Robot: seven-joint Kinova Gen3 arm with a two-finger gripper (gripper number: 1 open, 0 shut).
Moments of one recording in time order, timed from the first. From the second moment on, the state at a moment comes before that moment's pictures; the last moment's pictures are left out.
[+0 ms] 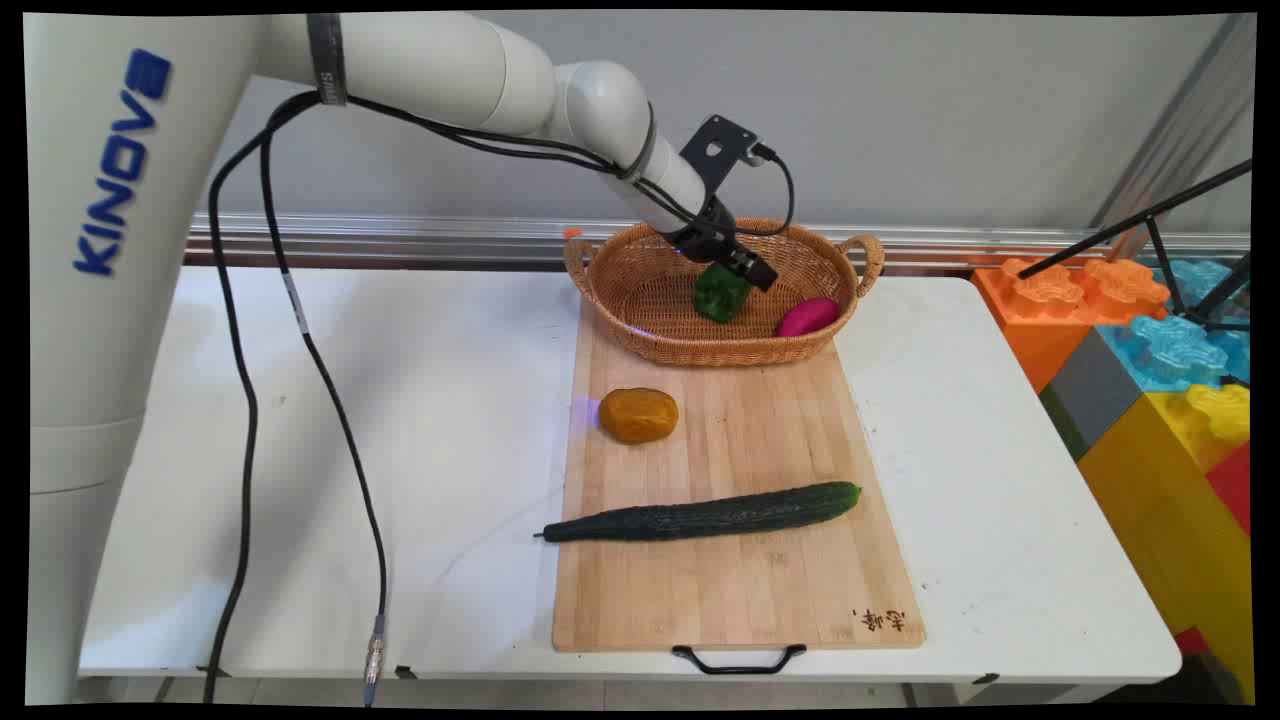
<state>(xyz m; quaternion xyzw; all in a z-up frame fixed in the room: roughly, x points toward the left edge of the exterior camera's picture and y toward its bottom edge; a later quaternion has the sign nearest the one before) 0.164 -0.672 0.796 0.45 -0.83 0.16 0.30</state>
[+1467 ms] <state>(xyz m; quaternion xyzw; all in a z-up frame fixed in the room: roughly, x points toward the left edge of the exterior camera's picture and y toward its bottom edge) 0.241 -0.513 0.880 0.25 -0.93 0.07 0.25</state>
